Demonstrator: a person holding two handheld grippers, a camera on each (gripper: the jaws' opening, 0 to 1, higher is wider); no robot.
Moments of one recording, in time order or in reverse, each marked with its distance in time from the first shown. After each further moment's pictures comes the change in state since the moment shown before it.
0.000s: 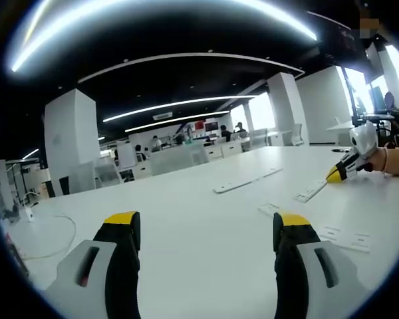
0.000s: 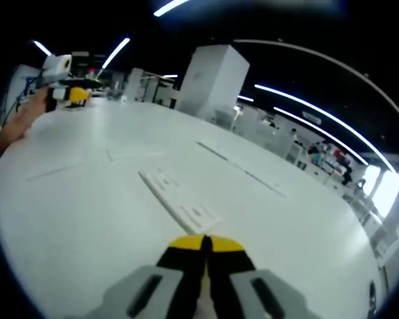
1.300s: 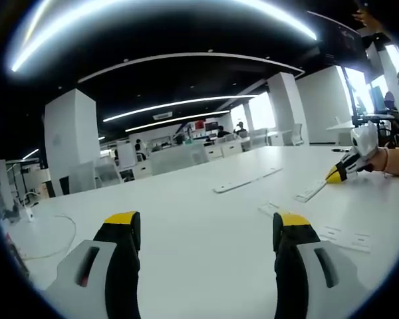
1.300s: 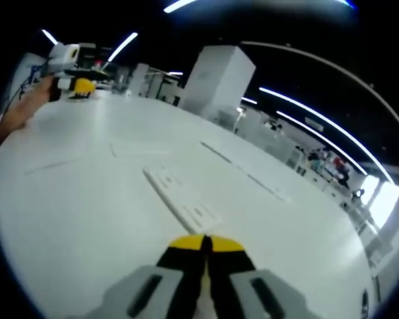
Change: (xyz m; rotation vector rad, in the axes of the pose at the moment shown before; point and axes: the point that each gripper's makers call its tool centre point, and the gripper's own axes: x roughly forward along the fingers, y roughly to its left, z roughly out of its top) left arm -0.001 0.000 0.000 0.001 0.002 0.001; right arm 0.000 0.010 0.002 -0.063 0.004 -0.008
